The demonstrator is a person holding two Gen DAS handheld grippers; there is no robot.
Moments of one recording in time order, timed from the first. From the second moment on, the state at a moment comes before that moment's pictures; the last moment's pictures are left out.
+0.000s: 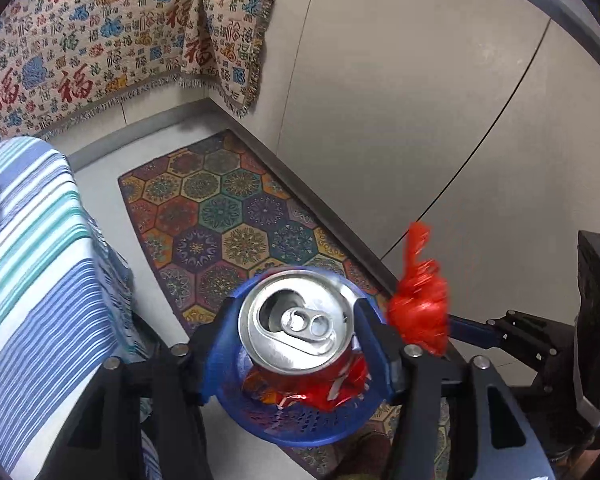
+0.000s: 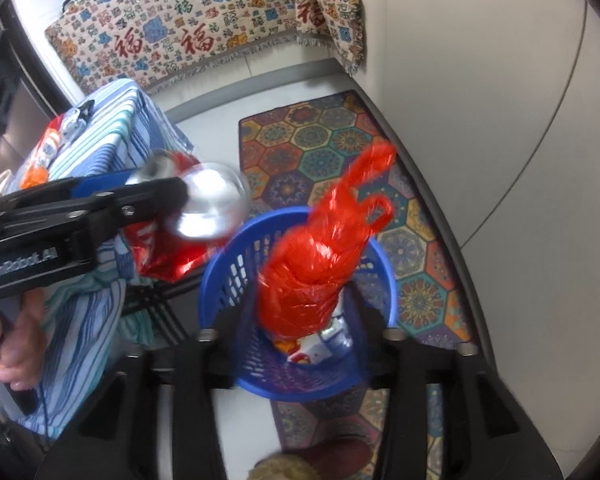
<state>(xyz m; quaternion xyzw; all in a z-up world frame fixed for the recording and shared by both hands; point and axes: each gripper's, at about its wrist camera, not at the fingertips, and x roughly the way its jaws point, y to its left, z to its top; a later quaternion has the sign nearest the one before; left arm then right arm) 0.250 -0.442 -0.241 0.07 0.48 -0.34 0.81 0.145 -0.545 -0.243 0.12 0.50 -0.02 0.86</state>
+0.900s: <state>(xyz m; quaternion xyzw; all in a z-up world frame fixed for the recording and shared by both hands) 0.178 -0.131 -0.190 0.04 0.45 -0.12 0.89 0.167 -0.337 -0.168 0.02 0.40 0.13 0.91</state>
